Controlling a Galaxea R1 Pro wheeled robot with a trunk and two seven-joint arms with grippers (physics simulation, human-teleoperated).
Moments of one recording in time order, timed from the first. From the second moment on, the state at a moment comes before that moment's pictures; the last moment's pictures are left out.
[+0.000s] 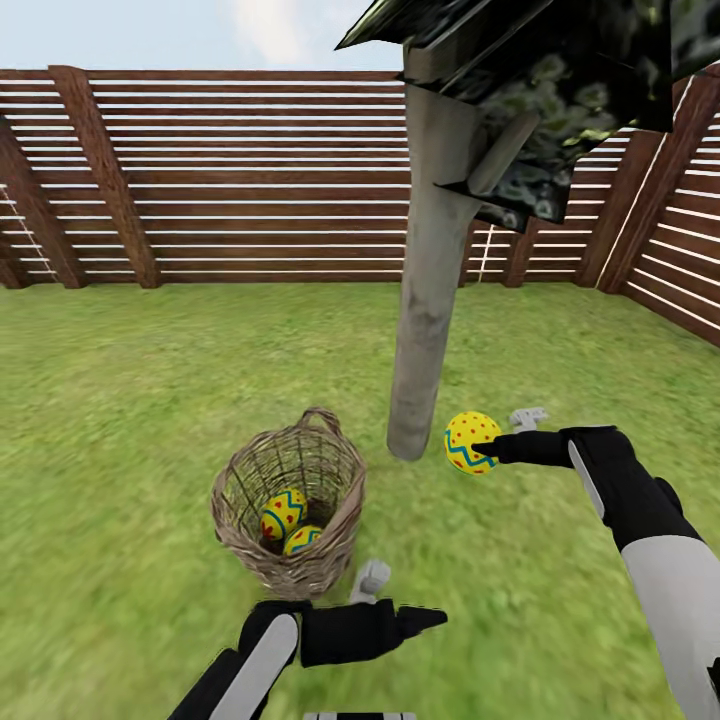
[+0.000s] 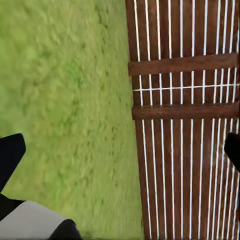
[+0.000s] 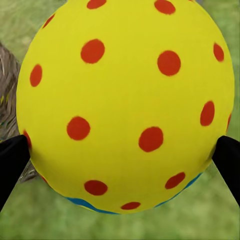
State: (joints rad) left arm -0.31 -0.06 -0.47 -1.20 0.96 0.84 -0.39; right arm -0.86 -0.27 0.00 -0.97 0.06 0.77 0.69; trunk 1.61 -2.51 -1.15
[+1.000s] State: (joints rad) left arm -0.31 -0.09 -0.48 -1.19 0.96 0.84 -0.50; right arm -0.86 -0.13 0.06 -0.62 0.21 0.44 0.40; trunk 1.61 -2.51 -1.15
